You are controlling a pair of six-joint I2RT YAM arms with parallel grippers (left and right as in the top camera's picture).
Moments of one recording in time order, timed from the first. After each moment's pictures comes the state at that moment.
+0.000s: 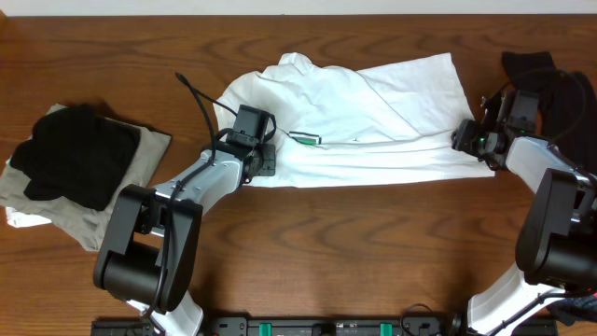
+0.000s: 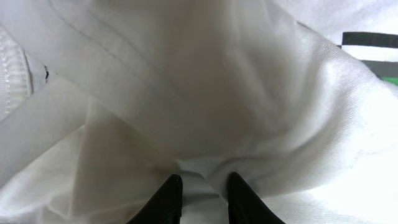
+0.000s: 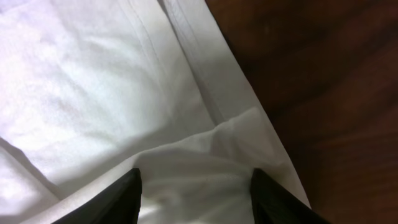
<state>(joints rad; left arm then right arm) -0.33 1.81 0.96 -0.31 -0.04 -0.27 -0.24 1.89 1.04 -0.24 -0.17 0.15</state>
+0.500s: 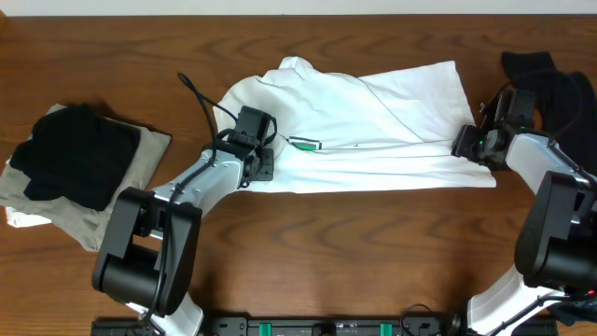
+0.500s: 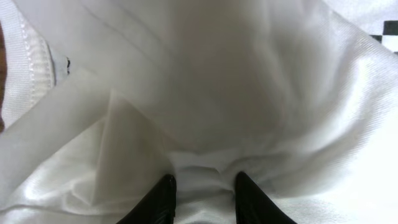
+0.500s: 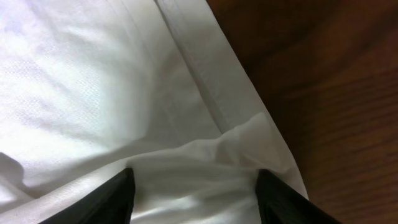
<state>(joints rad) -0.34 1.80 0.96 -0.40 -0.09 -0.27 -0.23 1.88 1.06 -0.39 -0.08 0.15</state>
